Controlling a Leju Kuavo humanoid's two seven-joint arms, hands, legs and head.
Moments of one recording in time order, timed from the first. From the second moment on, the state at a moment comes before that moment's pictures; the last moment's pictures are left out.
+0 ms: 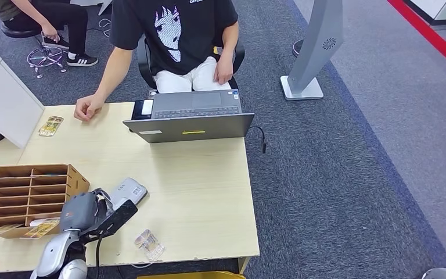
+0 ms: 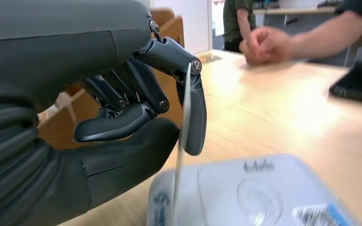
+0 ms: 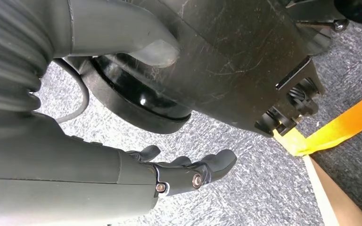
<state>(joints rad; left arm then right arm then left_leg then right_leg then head) -0.13 0.22 -0.35 -1.28 -0.98 0.17 0.19 0.10 -0.14 0.75 -0.77 0.17 -0.38 0.38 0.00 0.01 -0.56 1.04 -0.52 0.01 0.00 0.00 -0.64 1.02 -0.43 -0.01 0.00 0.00</state>
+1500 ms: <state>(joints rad) -0.28 0.38 -0.15 -1.46 -1.01 0.25 0.21 0.12 -0.14 0.72 -0.79 0.19 -0.36 0.36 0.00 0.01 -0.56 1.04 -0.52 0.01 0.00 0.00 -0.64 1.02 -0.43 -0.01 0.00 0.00</state>
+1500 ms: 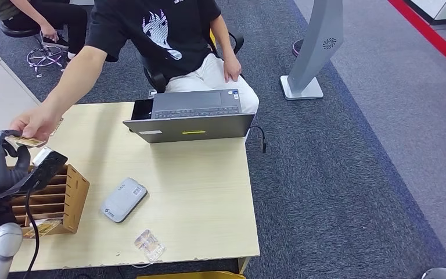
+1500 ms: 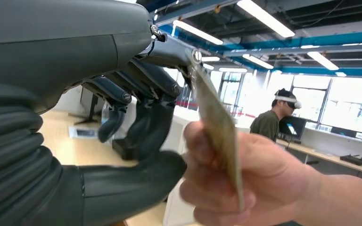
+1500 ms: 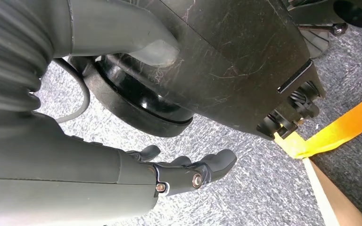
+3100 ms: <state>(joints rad) 0.22 0.54 -0.28 -1.88 -0.43 -0.09 -0.03 0.17 -0.14 0.69 -0.82 0.14 -0.41 0.37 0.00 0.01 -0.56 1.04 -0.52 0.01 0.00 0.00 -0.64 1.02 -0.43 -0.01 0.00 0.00</state>
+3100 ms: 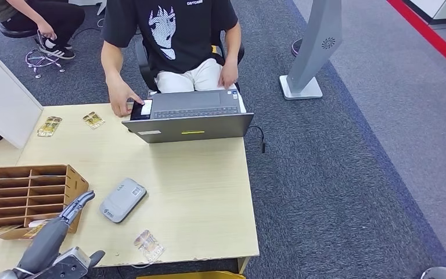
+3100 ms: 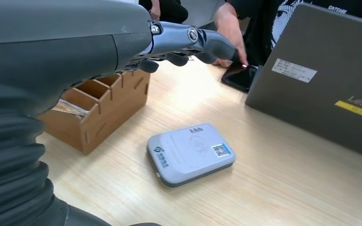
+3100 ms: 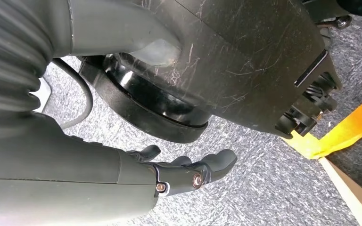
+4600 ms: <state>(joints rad) 0.62 0.66 -0.18 -2.14 -1.15 0.12 0.69 0.20 -0.13 0.65 -0.87 0.19 -0.40 0.47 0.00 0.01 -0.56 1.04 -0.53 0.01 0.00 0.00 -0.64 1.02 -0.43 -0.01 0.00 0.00</state>
